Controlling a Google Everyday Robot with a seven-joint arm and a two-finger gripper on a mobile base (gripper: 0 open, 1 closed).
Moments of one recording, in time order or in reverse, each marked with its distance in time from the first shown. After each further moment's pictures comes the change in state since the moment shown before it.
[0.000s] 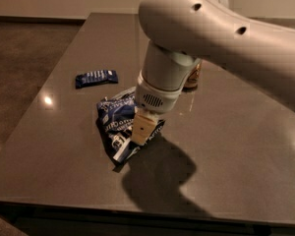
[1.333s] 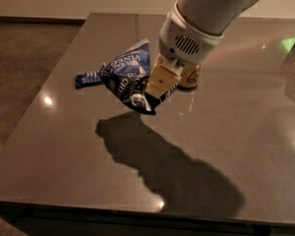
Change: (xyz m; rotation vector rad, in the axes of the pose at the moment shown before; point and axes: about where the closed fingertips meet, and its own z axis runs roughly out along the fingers) arm -0.007 -0.010 -0.116 0.049 -0.179 -0.016
